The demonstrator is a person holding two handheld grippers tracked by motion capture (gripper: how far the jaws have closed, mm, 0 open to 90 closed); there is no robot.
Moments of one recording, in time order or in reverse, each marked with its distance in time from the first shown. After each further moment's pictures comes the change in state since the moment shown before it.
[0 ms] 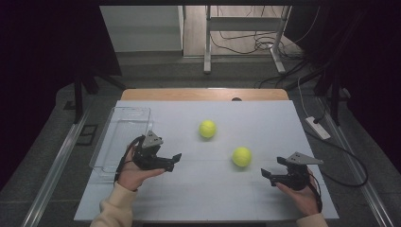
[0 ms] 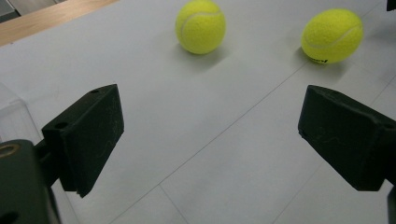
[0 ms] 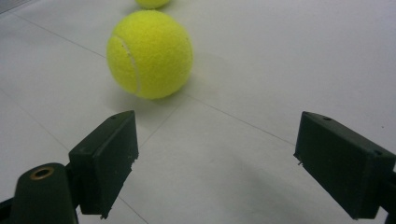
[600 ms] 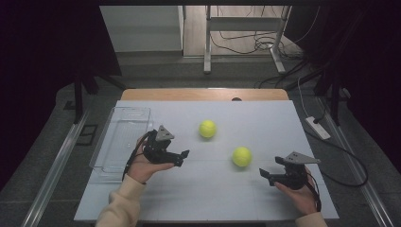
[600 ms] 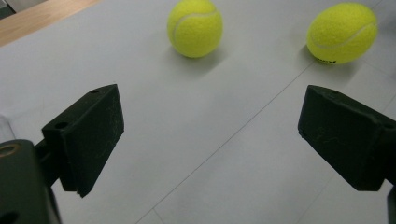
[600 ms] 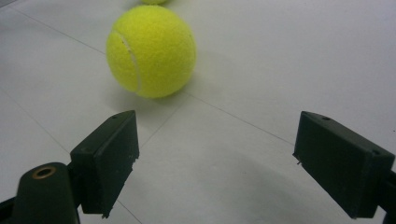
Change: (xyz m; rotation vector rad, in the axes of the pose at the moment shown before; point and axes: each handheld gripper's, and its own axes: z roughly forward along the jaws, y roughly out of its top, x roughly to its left) left arm -0.006 0.022 0.024 0.061 0.006 0.036; right arm 0.000 0.000 0.006 0.010 0.005 -0.011
